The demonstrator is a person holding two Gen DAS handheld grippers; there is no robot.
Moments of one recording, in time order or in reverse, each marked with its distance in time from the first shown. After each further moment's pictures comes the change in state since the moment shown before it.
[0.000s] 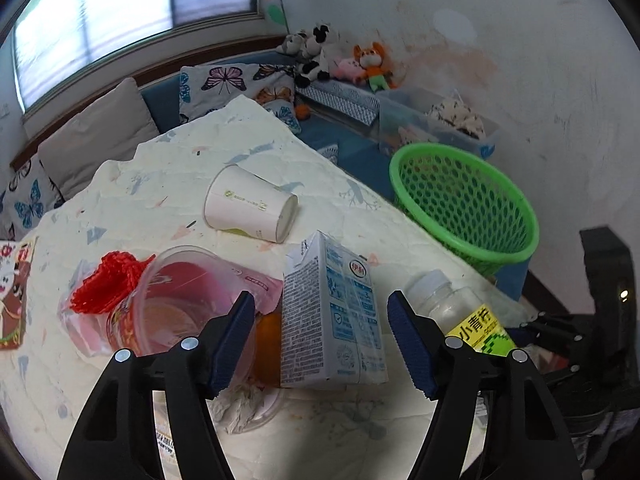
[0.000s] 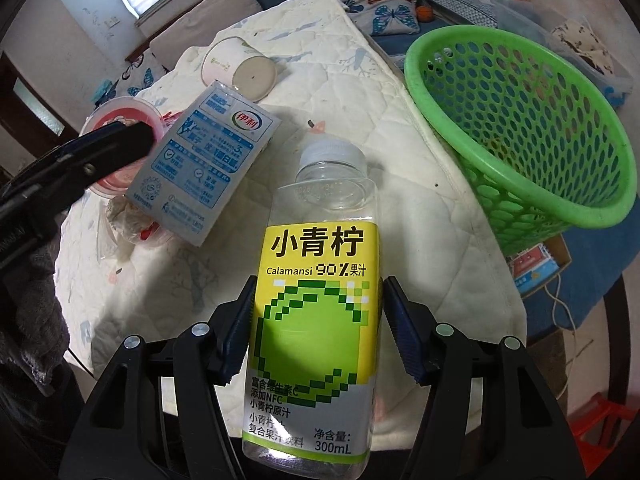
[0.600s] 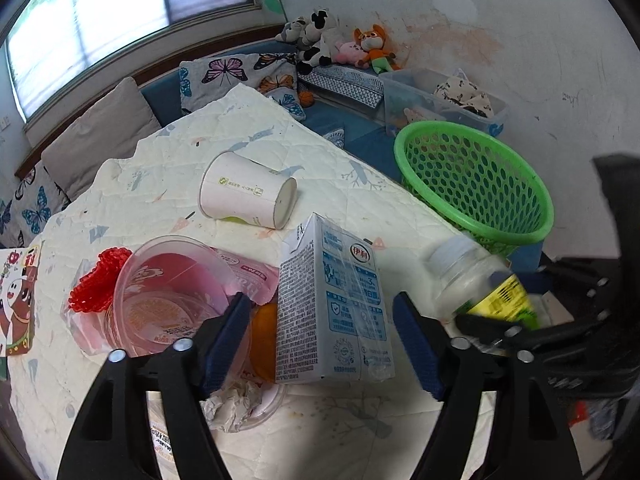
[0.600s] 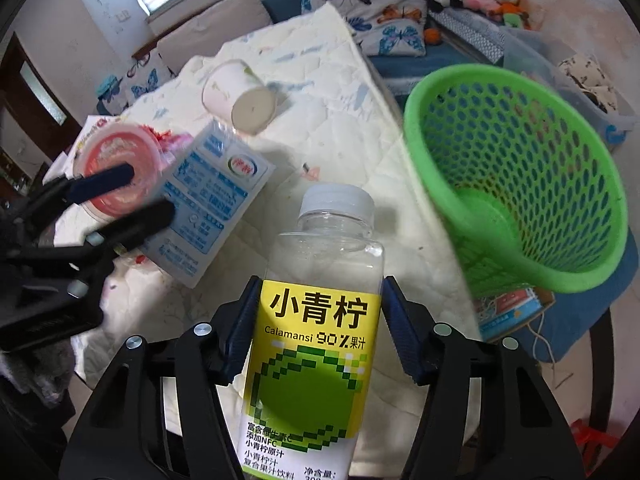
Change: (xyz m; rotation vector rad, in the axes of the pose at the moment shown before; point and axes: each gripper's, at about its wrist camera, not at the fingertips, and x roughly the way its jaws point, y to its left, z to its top) left arm 0.011 -0.007 -0.002 0.035 0.047 0.047; right arm -0.012 -0.007 0.028 -0.062 -0.050 -0.015
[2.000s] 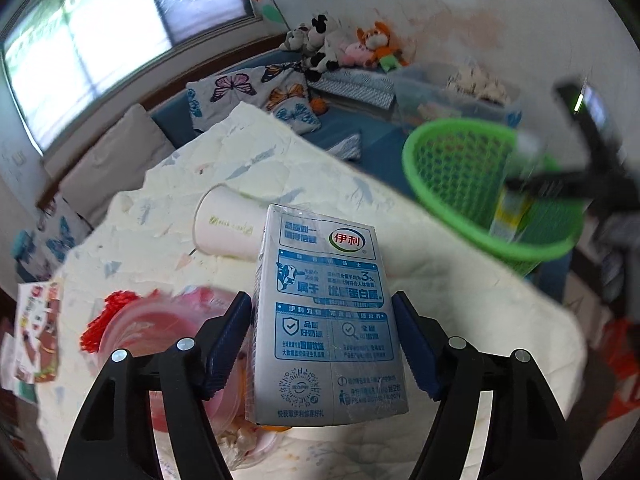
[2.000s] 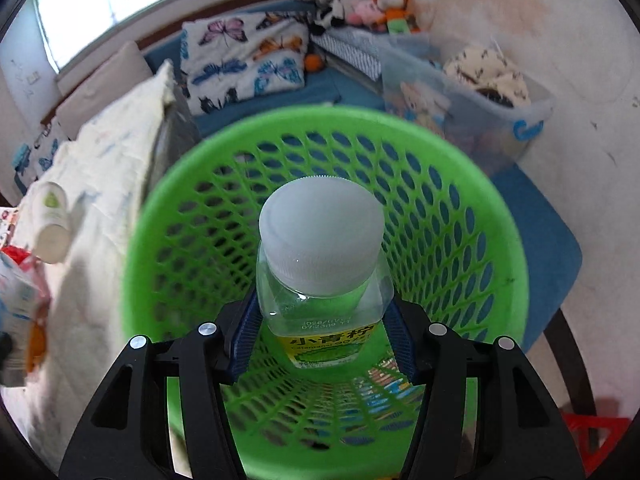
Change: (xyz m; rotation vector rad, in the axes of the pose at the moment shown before) left arm 0.015 -0.028 0.031 0.053 -0.024 0.096; right arm 0.034 -0.175 0.058 0.179 -0.101 -0.280
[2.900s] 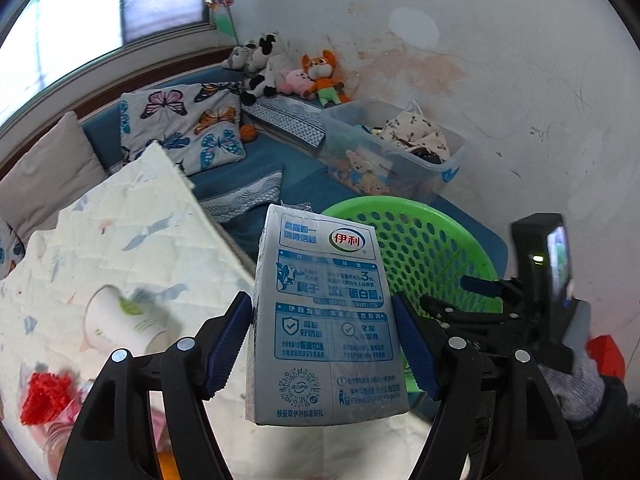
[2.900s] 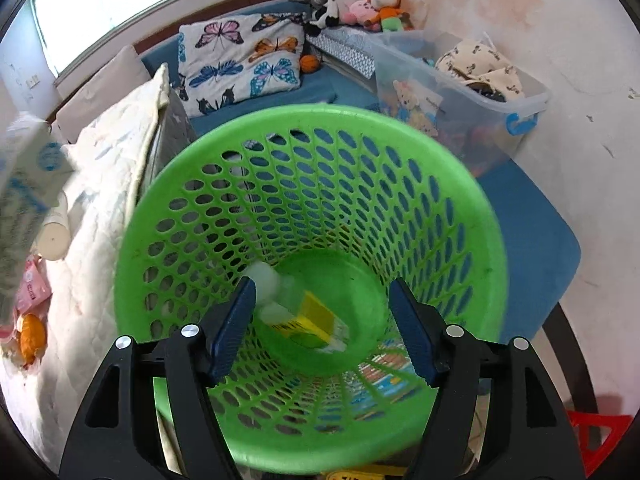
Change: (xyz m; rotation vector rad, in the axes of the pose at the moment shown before) left arm 0.022 -0.063 0.100 -0.036 -0.046 -0.258; right arm -0.021 -0.020 -0.006 0.014 -0.029 0.019
